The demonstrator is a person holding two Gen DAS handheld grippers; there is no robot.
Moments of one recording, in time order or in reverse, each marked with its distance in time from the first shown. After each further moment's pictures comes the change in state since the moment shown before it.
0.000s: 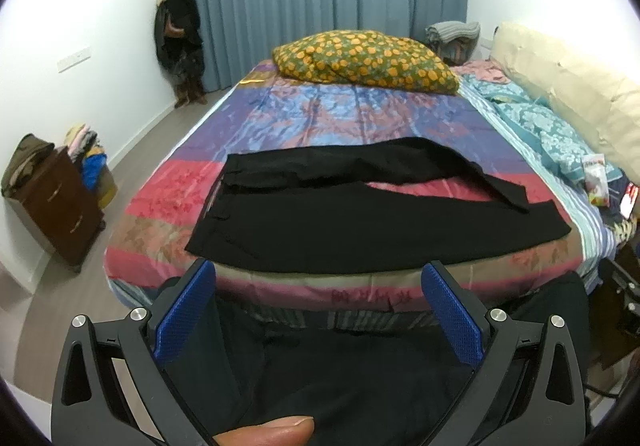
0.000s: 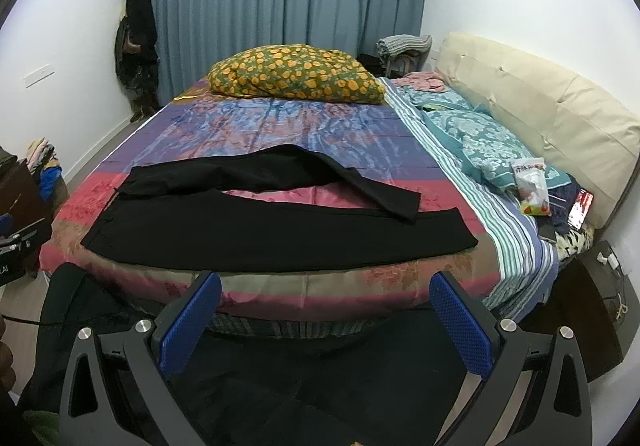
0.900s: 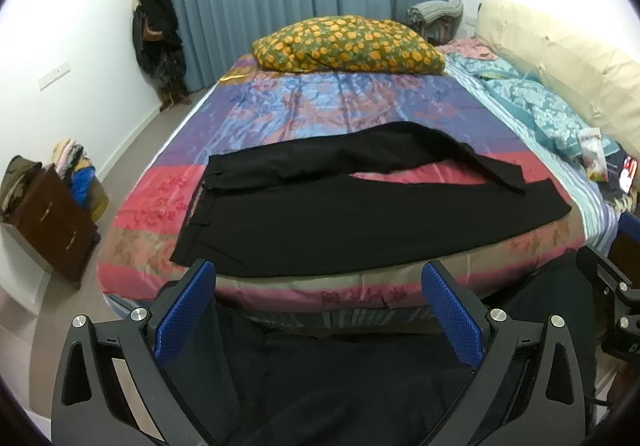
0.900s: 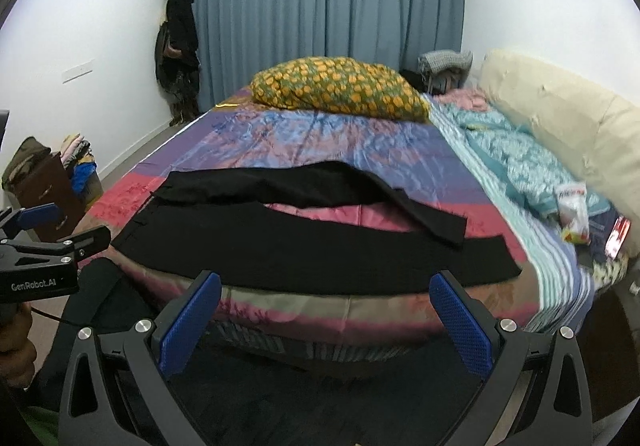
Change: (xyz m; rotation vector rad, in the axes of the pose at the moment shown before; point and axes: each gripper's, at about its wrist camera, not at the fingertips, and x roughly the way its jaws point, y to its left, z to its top) left arm 0.024 -0.025 0.012 0.080 0.054 -0.007; right arm 0.022 0.030 0.009 -0.046 -0.051 0.142
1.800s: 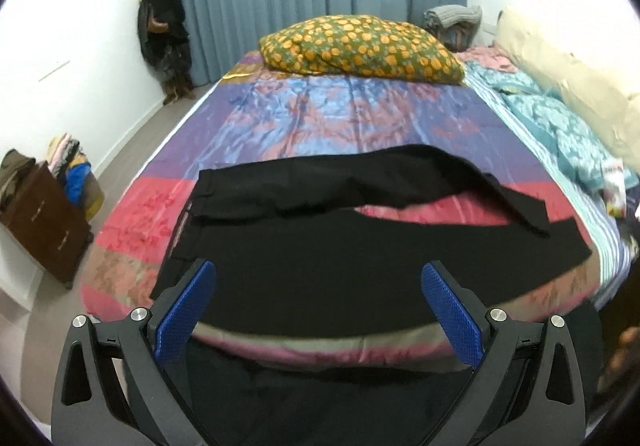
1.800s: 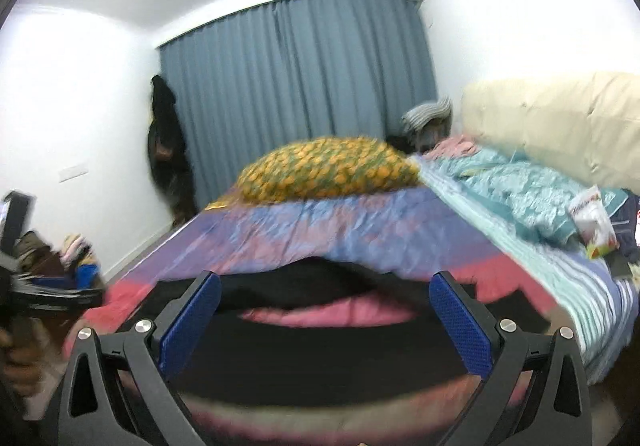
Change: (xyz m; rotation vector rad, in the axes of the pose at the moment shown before) left arm 0.082 0.001 0.067 -0.065 0.006 0.014; right arm 0.072 -0.098 0.028 0.176 -0.328 0.013
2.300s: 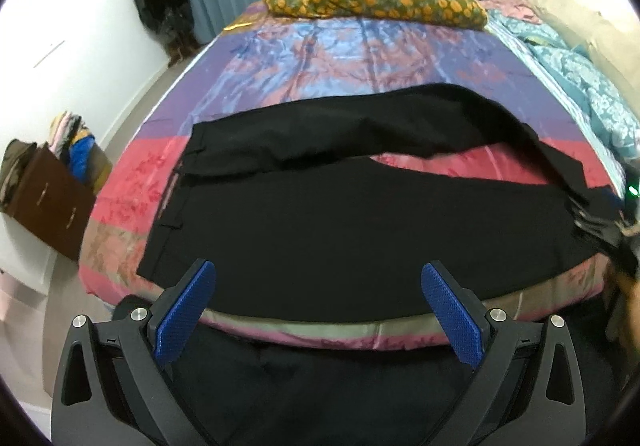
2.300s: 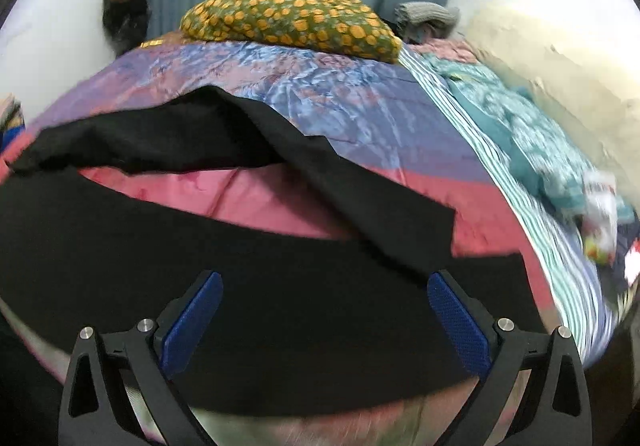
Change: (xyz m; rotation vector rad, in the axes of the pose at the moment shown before) left arm 0.072 -0.019 -0.013 0.042 0.197 0.074; right arm 0.235 -0.074 -0.077 -0.291 0.492 -0.170
